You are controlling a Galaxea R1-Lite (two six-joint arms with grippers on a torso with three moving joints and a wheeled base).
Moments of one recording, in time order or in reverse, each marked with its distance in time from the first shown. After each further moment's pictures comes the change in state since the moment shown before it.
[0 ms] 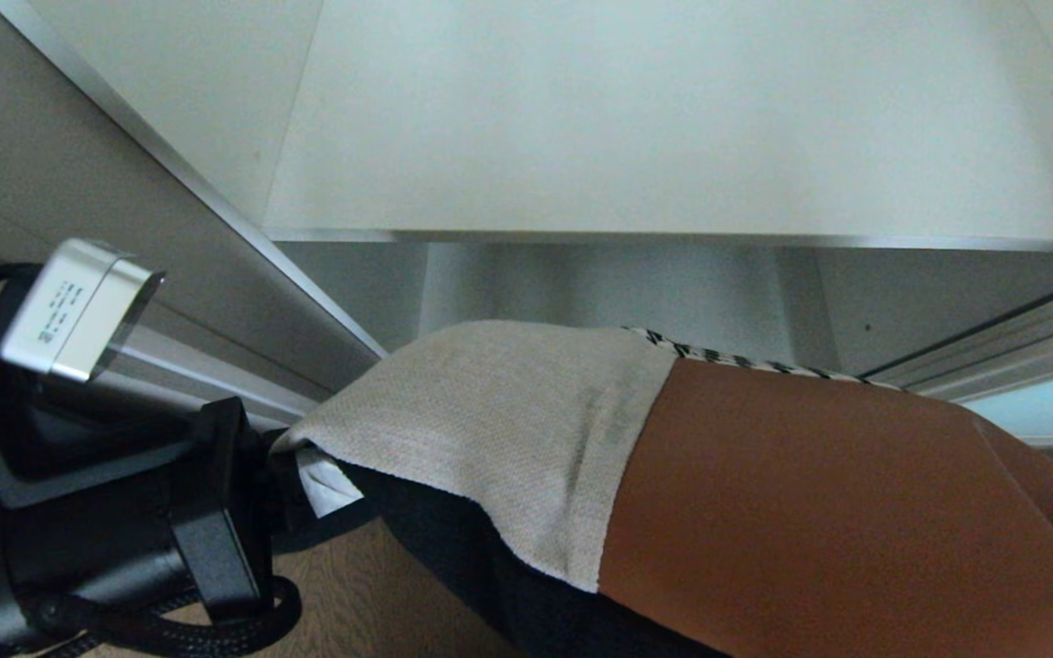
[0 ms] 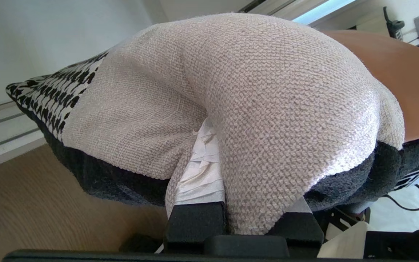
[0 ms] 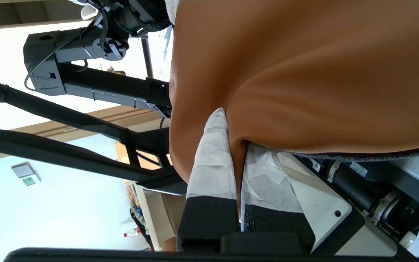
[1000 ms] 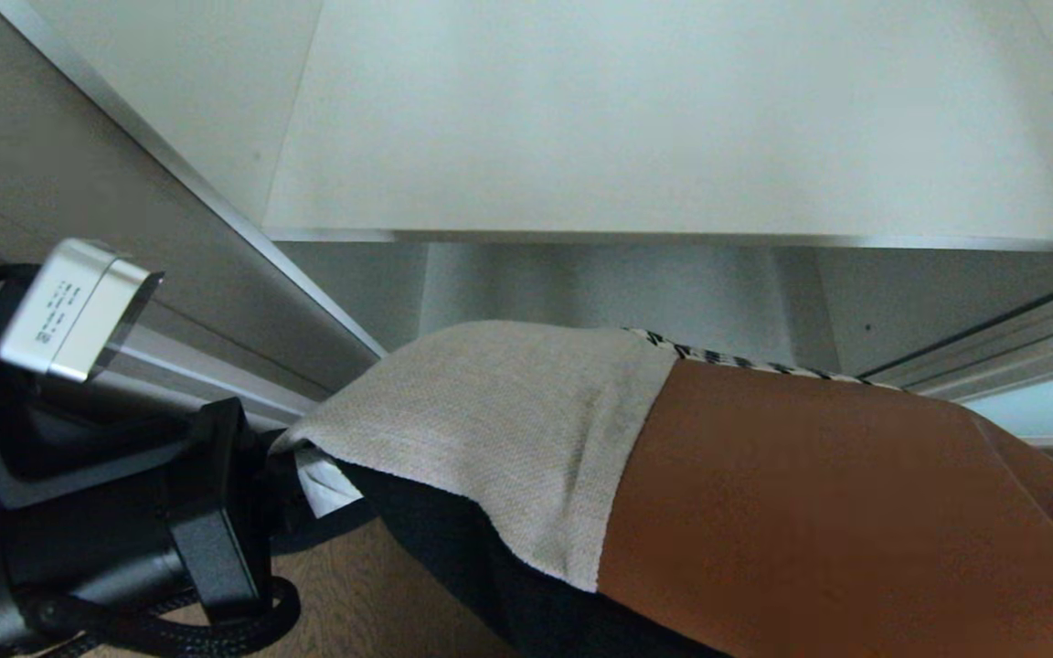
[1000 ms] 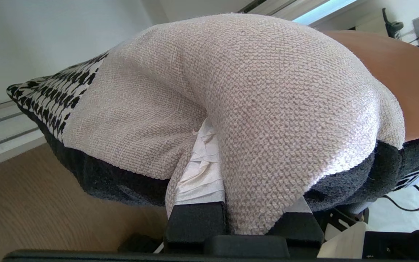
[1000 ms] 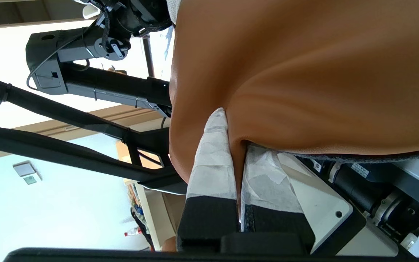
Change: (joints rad) left arm 0.000 -0.001 0.003 -0.003 0.000 -0.006; right arm 0.000 0.000 -0.001 -0.004 0.003 -0.001
